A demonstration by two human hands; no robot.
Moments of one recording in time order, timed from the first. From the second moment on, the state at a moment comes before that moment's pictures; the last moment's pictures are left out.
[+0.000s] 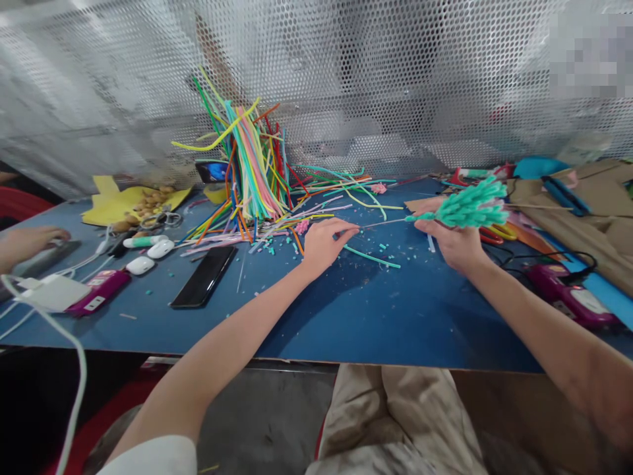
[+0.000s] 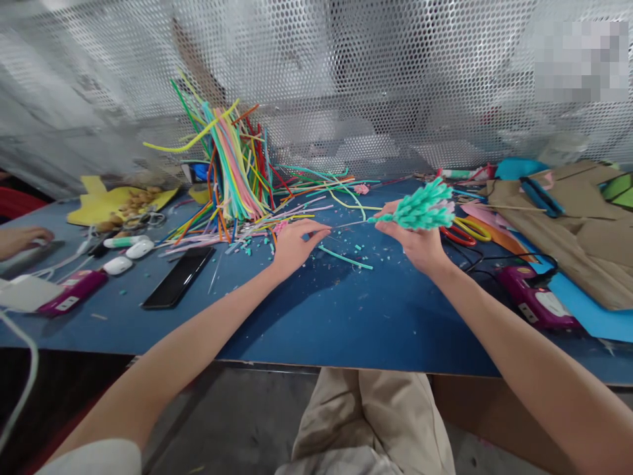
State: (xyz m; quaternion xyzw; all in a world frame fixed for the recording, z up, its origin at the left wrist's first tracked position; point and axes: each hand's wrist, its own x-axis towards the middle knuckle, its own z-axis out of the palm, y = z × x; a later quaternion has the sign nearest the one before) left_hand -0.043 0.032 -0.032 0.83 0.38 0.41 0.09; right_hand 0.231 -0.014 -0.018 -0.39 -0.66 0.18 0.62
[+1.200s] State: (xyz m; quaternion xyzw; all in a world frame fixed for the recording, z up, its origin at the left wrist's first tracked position) left_hand -0.030 0.003 -0.032 0.84 0.31 0.41 0.18; right_hand 0.241 -0.019 -0.007 -0.36 -0.83 -0.21 0.38
